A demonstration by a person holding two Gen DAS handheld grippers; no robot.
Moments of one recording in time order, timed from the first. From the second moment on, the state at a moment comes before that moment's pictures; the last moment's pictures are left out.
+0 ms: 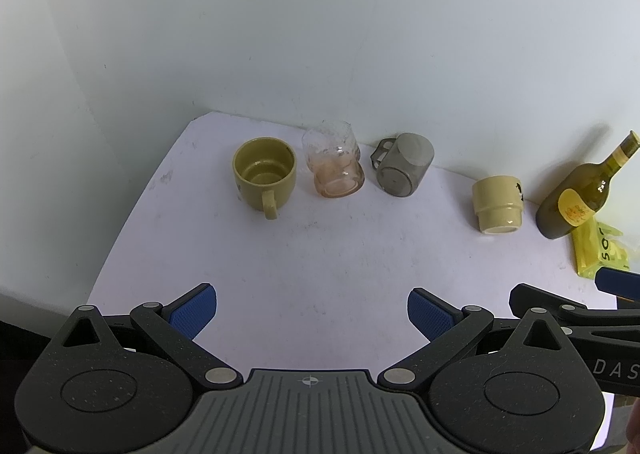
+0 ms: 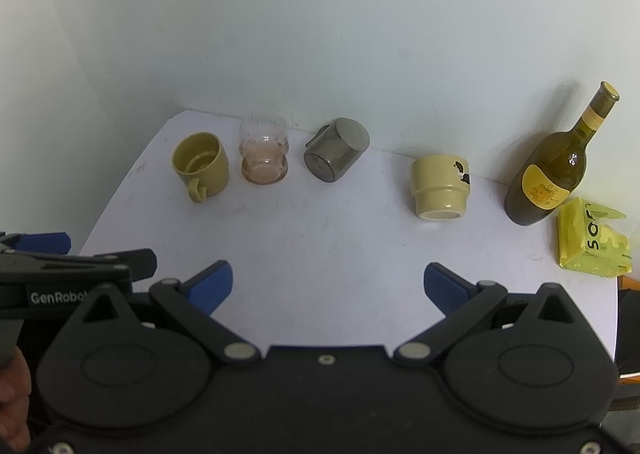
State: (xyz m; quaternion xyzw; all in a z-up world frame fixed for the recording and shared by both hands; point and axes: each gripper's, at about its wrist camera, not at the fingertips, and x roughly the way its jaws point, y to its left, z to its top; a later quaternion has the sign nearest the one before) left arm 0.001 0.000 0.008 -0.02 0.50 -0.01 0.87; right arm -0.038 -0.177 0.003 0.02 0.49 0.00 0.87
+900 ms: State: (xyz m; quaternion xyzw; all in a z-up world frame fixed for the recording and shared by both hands) left arm 0.003 -0.001 0.007 -0.03 0.50 0.00 0.87; right arm -0.034 -0.191 -0.008 0.04 0.49 0.01 0.87
